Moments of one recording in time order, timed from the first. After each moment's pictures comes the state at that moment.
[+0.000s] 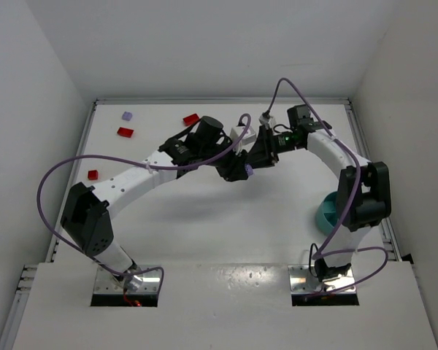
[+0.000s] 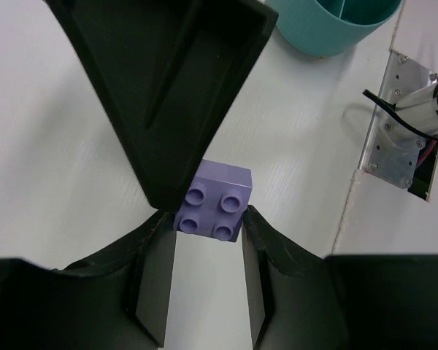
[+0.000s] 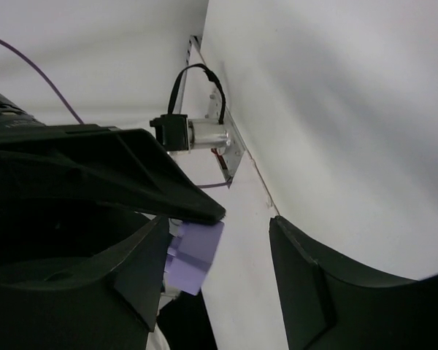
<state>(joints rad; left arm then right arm) -0.73 1.59 1.37 -0.38 0.49 0.06 0.18 1.78 1.33 -0.65 -1.20 0.25</state>
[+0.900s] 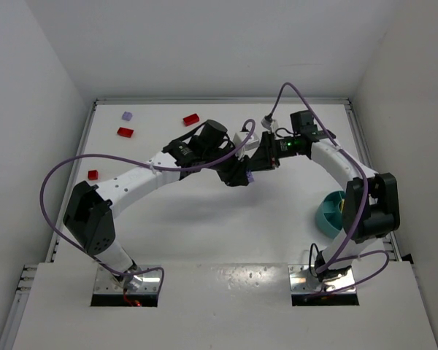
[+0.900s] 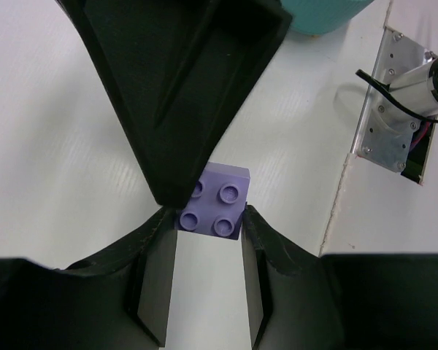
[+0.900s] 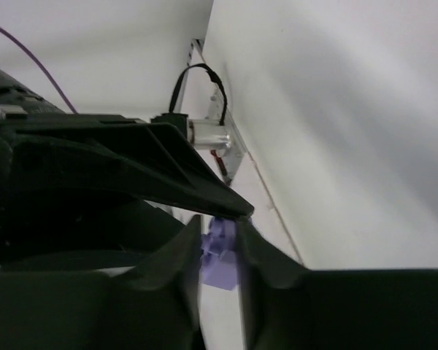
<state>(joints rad) -0.75 1.61 1.37 -0.42 0.49 0.07 0.19 1.66 1.18 -0.51 -1.19 0.32</state>
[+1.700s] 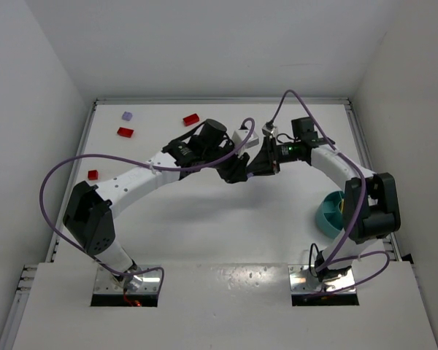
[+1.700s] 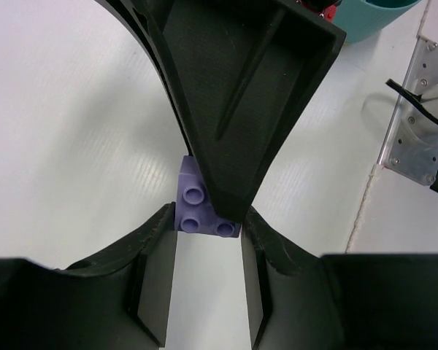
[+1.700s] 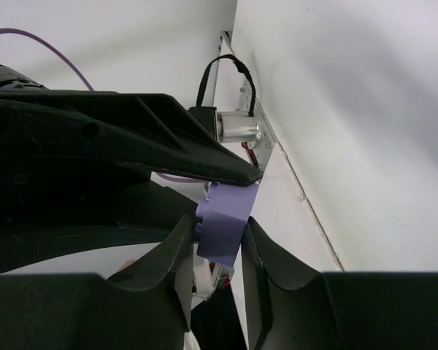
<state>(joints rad) -0.75 1.61 1.36 -0.40 0.42 0.08 0.18 1.65 1.08 -0.38 -1.28 0.48</state>
